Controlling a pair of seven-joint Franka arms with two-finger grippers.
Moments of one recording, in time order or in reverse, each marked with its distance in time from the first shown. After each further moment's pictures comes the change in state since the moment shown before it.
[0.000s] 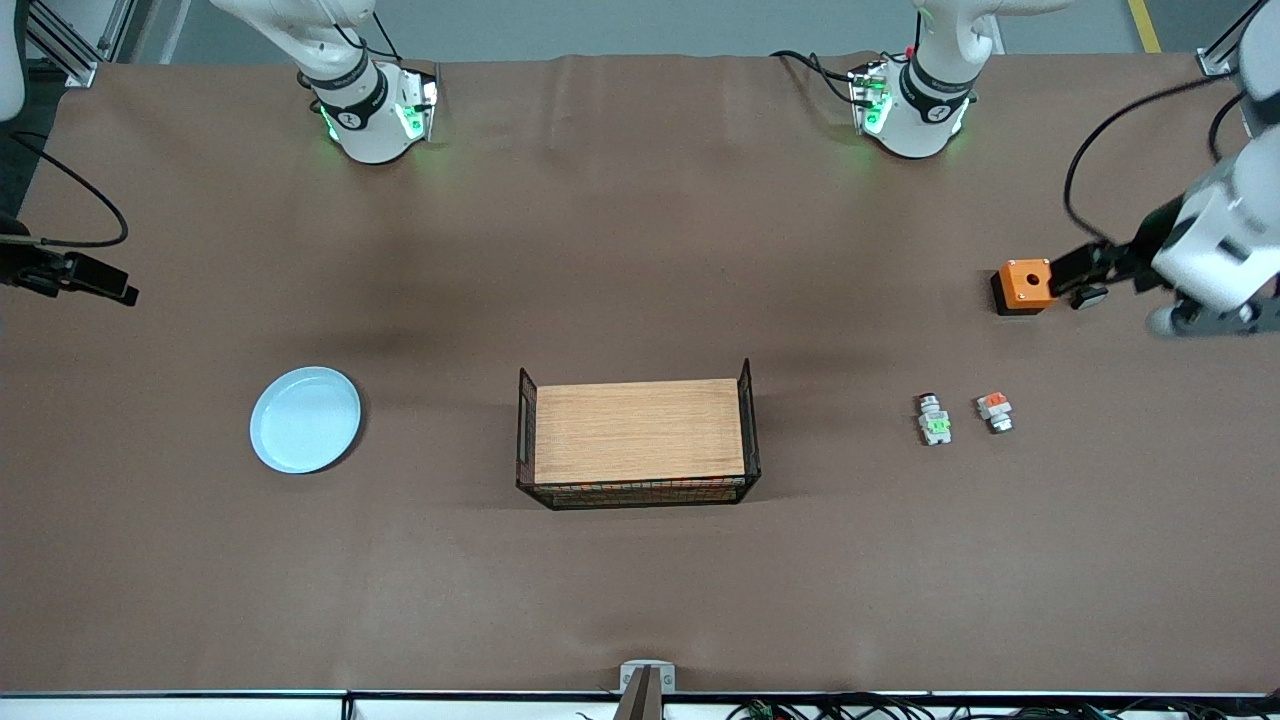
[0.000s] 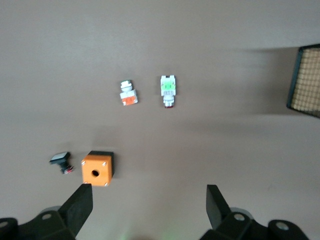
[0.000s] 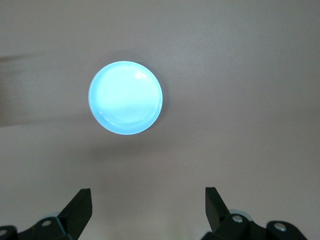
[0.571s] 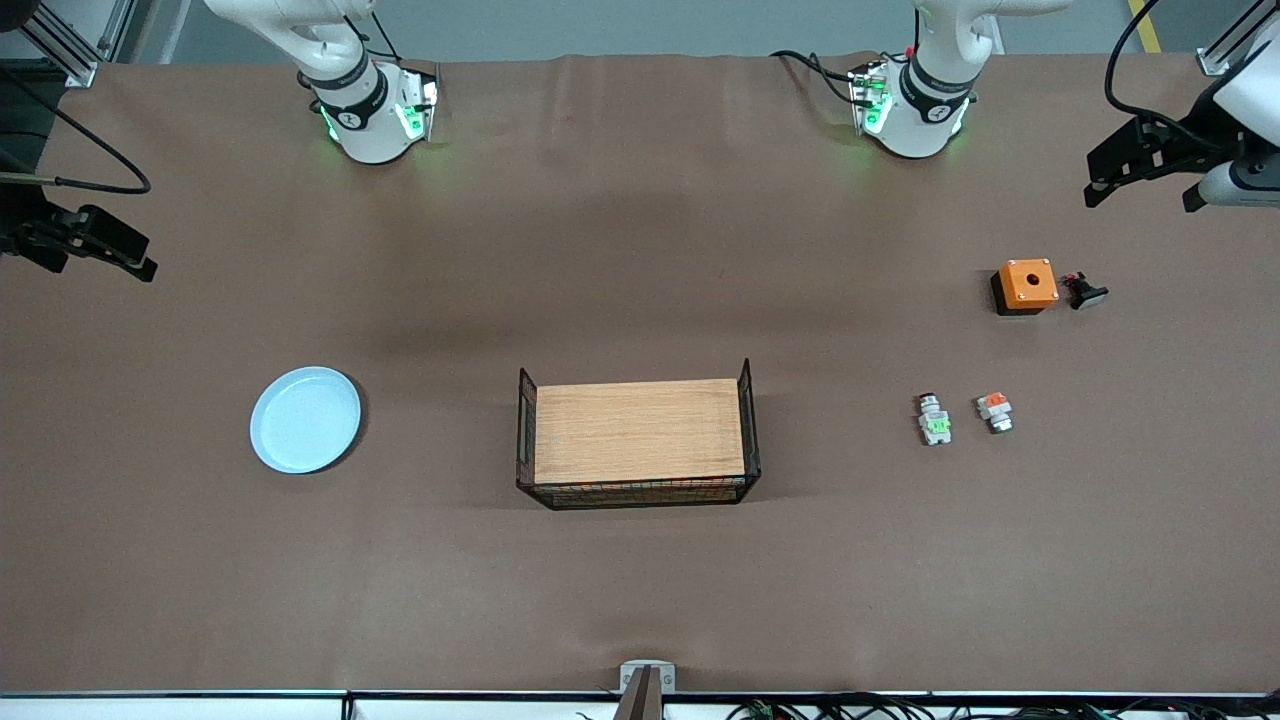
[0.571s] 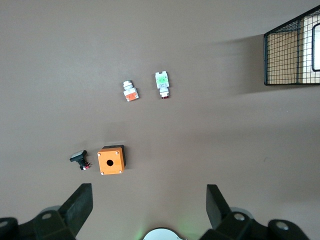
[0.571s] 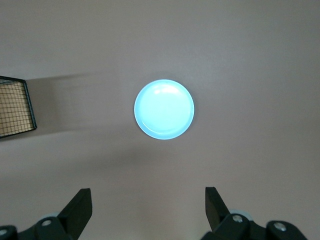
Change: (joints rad) left arm -0.008 -0.223 0.004 0.020 0.000 -0.145 0.138; right arm 0.177 -0.015 0.012 0.255 0.001 -0.205 0.187
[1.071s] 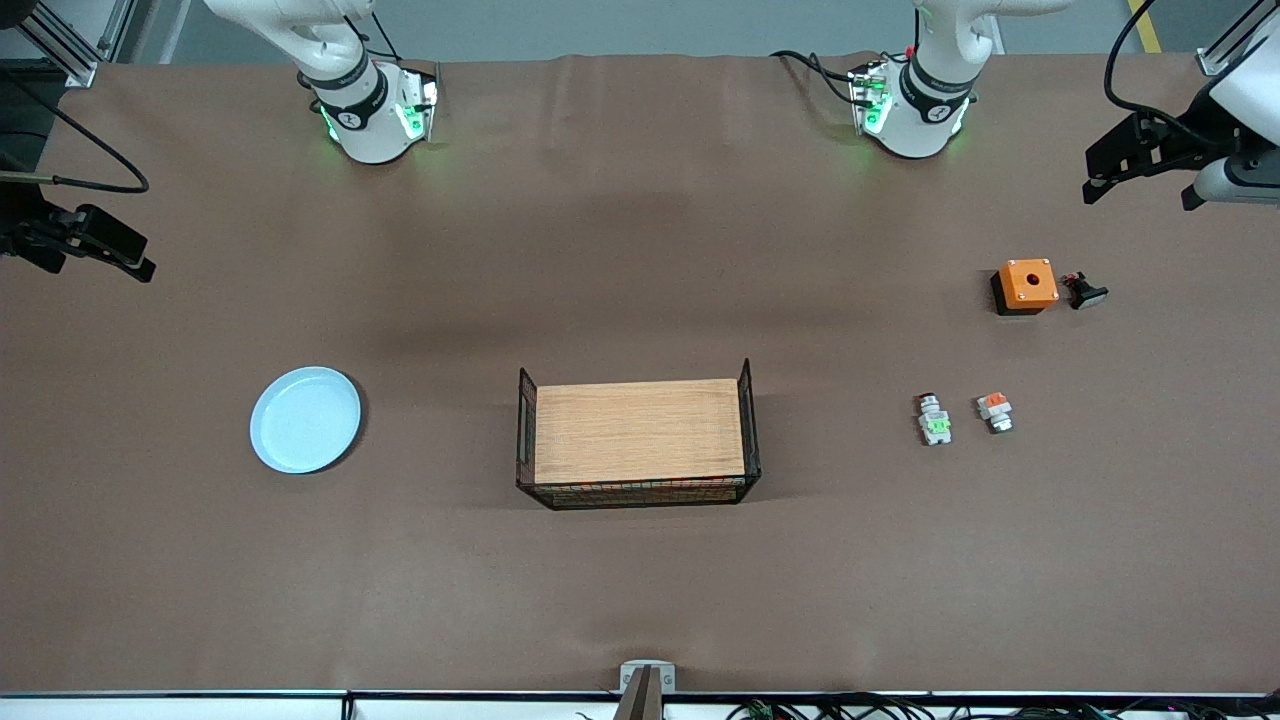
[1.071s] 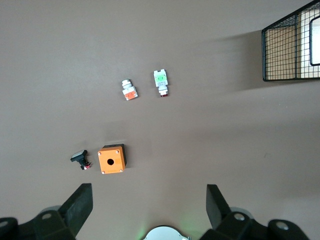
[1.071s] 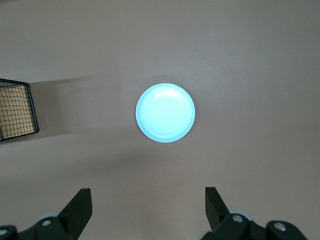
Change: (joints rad) left arm -0.004 -0.012 -0.002 0.002 0.000 -0.013 0.018; right arm 0.009 -0.001 0.004 0.023 0.001 0.007 0.000
